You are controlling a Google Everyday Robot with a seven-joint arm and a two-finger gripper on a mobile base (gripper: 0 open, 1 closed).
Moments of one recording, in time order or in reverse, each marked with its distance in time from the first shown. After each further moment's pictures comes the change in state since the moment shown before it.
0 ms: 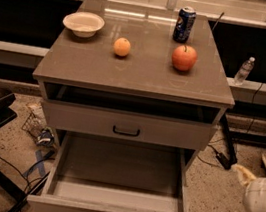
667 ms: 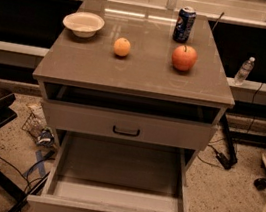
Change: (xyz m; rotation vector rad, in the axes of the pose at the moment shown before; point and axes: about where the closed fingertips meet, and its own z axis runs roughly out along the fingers) arm -0.025 -0.027 -0.100 0.110 0.043 0.004
